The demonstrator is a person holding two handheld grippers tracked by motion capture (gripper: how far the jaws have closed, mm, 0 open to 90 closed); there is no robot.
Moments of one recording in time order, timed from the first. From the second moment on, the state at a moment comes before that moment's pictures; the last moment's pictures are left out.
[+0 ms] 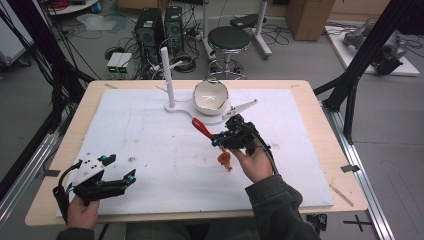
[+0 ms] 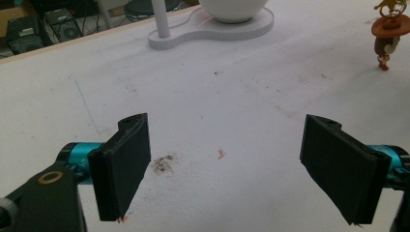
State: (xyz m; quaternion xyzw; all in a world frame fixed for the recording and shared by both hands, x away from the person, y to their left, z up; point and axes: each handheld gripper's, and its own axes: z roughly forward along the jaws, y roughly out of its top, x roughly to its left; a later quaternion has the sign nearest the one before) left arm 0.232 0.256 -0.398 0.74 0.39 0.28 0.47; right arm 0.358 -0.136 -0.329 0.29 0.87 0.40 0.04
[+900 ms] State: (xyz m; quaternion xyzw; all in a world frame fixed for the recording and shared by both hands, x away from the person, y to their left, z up) left arm 0.231 0.257 -0.398 0.74 0.39 0.28 0.48; right arm 0.384 -0.116 -0.292 0.27 0.86 0.43 0.06
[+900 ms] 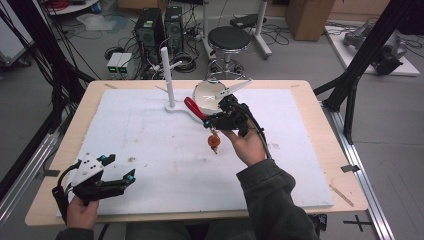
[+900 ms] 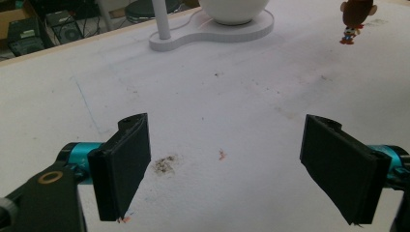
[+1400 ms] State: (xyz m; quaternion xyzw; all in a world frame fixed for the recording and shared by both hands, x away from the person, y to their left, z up) left arm 0.231 0.257 -0.398 0.74 0.39 0.28 0.48; right arm 0.402 -0.101 -0.279 0.27 0.86 0.43 0.06
